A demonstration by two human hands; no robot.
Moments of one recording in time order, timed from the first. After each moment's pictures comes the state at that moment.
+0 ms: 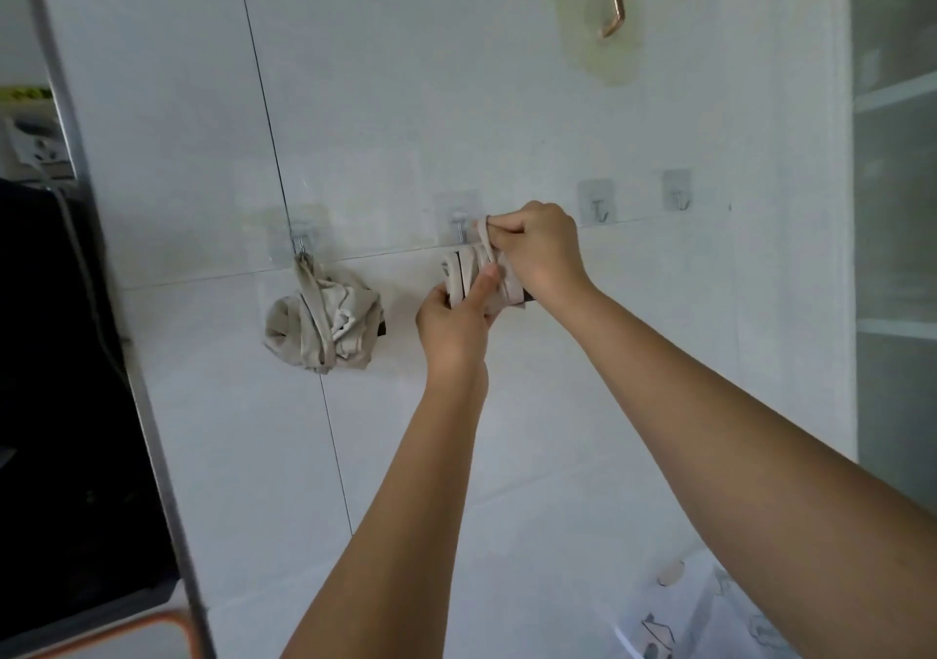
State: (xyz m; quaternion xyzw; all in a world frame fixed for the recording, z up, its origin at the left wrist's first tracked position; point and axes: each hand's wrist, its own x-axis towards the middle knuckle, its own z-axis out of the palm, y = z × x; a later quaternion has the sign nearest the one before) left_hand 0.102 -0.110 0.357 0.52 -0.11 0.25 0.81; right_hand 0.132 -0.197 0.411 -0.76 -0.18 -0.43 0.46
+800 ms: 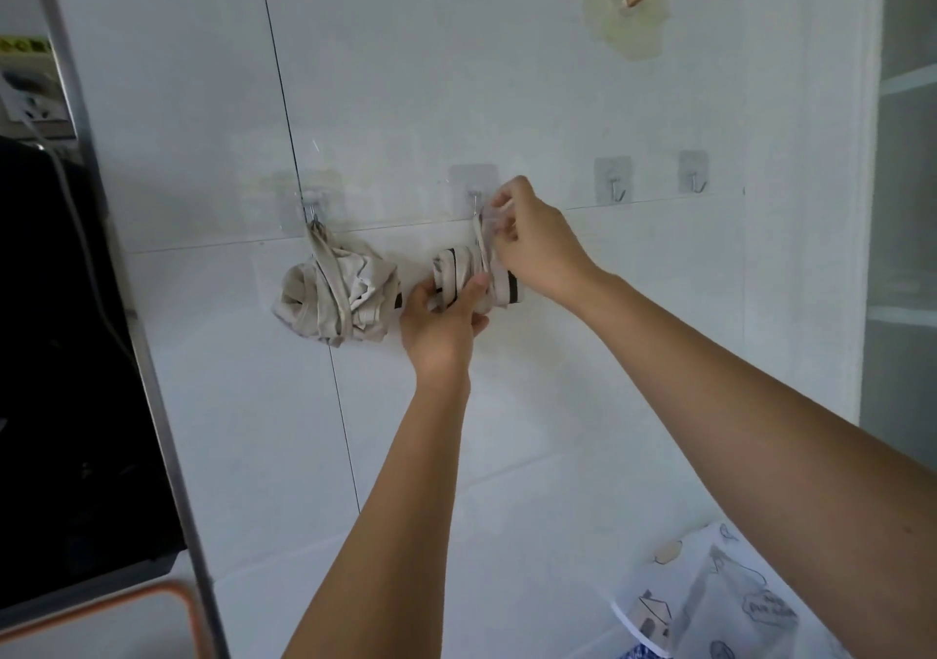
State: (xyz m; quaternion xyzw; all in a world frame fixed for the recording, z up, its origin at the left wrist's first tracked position) left_hand 0.110 -0.080 0.336 0.54 -0.06 0.28 0.80; right_hand 0.140 -0.190 0.399 -0.82 -0.24 -0.38 0.35
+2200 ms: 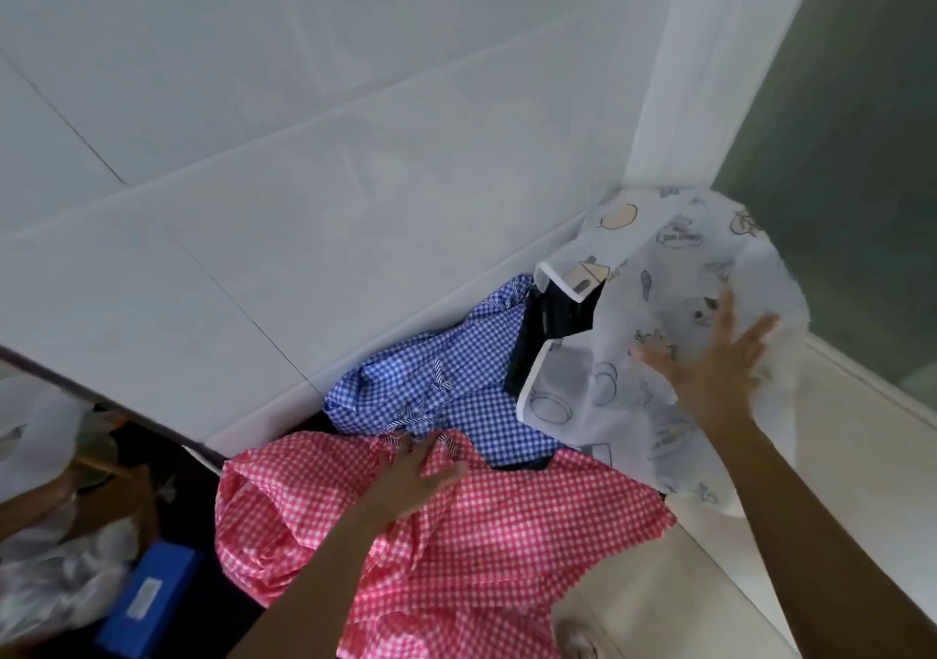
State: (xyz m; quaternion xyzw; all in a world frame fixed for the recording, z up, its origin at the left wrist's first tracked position) left_hand -0.005 -0.041 -0.141 0.91 -0.04 -0.35 0.22; right_hand -0.010 -0.399 -0.079 -0.88 0.33 -0.12 0.31
